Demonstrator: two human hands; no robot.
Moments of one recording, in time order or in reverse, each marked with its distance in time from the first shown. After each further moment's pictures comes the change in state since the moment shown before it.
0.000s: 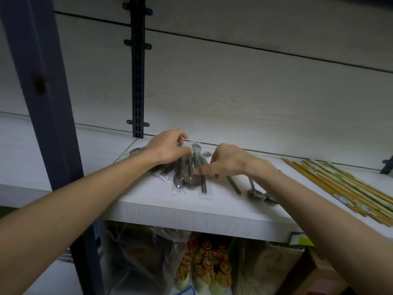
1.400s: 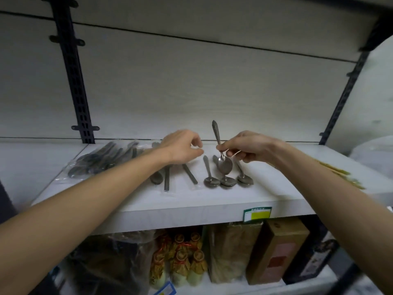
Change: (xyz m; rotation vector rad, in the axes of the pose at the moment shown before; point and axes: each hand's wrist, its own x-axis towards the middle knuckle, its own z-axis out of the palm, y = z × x) left_hand 0.015 0.124 0.052 0.050 -0.146 0.274; right_hand -0.053 0.127 -0.045 0.766 -0.034 0.294
